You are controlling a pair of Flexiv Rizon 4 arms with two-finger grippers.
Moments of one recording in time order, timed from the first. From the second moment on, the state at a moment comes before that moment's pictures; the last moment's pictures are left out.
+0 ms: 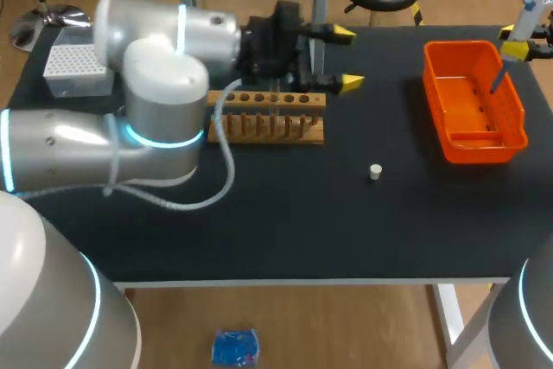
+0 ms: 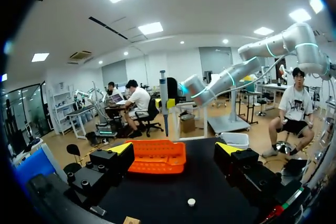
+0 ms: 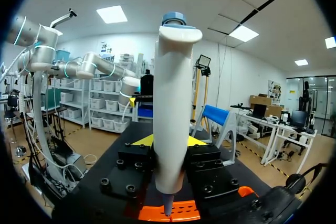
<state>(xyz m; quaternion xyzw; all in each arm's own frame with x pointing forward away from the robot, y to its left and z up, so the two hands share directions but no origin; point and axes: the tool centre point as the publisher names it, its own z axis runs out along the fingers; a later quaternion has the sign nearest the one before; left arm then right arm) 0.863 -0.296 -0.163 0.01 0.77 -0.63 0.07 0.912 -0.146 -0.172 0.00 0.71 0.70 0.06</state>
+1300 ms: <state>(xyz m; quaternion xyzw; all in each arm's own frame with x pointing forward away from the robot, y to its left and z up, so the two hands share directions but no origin) 0.840 -0.229 -0.174 -0.03 0.74 -0.66 0.08 0.912 -0.146 -0.172 0.00 0.71 0.70 0.06</state>
